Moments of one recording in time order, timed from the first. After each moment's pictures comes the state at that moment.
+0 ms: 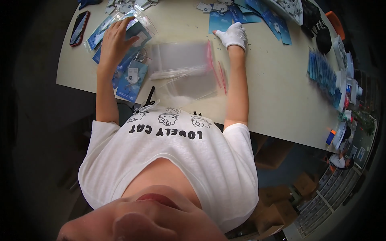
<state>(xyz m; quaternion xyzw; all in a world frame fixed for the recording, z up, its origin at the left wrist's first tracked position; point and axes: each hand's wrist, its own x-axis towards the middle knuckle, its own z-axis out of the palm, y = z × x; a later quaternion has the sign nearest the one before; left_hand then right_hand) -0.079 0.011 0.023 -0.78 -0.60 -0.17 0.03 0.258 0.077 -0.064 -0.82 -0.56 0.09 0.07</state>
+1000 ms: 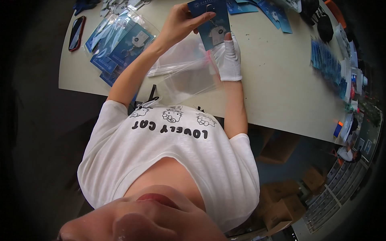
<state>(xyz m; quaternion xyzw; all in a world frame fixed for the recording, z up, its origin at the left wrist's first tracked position) 0.074 0.034 0.015 -0.63 -0.35 -0.46 -0.51 0.225 -0.044 -0.030 -0.35 -0.24 0.65 0.63</state>
